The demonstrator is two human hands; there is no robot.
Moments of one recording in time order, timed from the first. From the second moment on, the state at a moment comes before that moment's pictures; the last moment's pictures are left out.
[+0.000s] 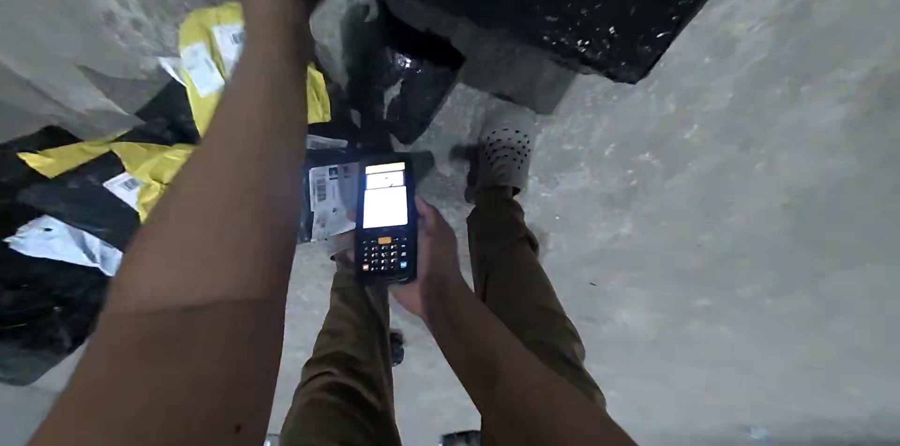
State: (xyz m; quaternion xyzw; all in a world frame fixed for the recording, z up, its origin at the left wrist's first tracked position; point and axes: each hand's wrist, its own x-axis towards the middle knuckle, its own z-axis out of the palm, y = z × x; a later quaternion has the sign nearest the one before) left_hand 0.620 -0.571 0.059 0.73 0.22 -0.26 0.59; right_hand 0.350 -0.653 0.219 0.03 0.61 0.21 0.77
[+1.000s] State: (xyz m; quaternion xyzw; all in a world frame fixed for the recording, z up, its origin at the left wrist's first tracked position) left_hand 0.522 -0.522 -0.031 0.79 0.20 -0.41 0.40; right_hand 0.319 -0.643 0.193 0.04 0.54 0.17 0.82
